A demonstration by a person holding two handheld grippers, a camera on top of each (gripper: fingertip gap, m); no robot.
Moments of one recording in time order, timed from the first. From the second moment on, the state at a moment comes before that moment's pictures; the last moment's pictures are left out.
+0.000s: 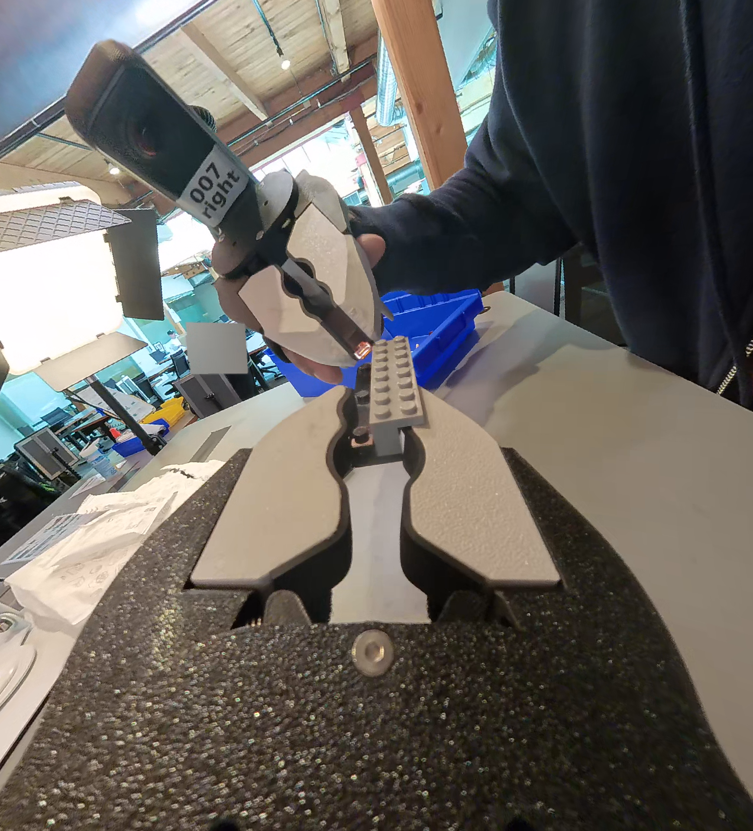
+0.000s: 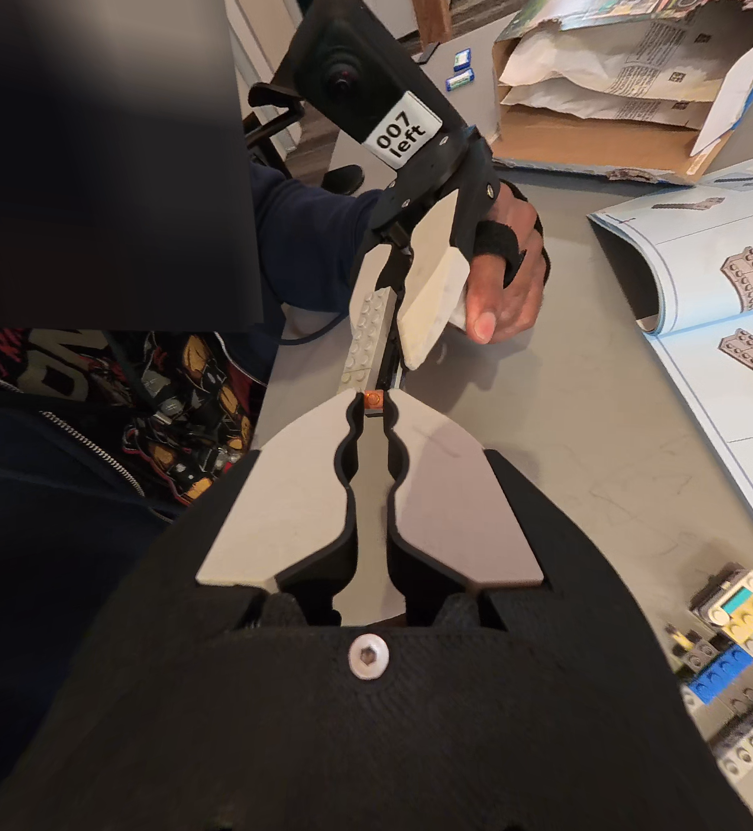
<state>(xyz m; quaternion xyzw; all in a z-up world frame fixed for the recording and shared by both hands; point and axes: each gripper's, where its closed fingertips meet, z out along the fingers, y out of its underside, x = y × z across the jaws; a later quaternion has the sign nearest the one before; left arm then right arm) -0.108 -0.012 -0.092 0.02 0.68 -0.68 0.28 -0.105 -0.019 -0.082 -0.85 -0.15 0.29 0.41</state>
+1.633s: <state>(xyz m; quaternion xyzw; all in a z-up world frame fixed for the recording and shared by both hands) -0.146 -0.014 -0.070 0.06 0.59 -0.80 0.10 -0.147 -0.022 -0.057 -0.74 -0.43 0.35 0.38</state>
